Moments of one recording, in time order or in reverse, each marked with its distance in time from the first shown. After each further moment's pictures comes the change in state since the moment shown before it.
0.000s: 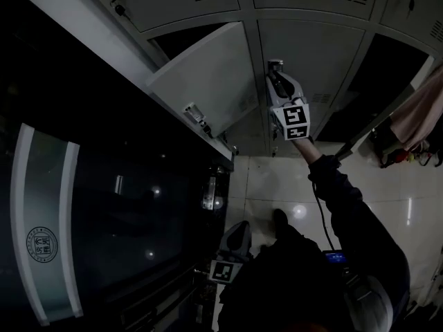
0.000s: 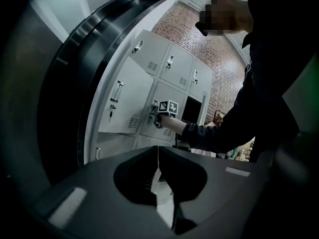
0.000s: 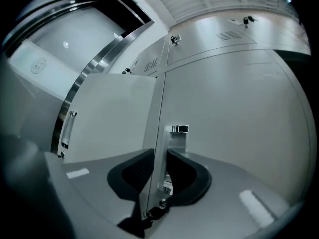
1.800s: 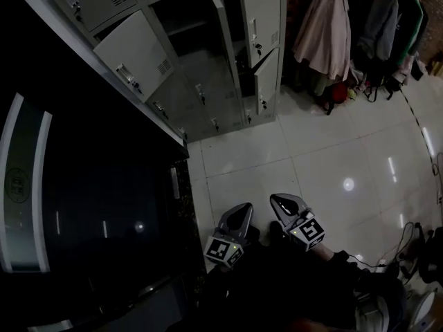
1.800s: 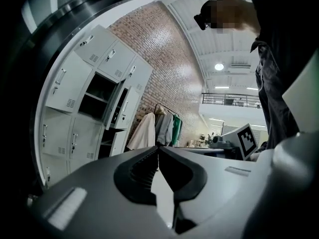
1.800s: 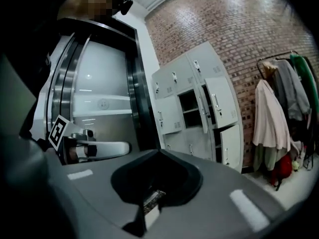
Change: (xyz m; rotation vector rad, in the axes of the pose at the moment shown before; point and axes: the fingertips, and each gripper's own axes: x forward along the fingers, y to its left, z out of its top) left arm -0.218 -0.290 -0.139 0.053 0.076 -0.518; right arm -0.741 0.205 -0.001 0.306 0.249 0.092
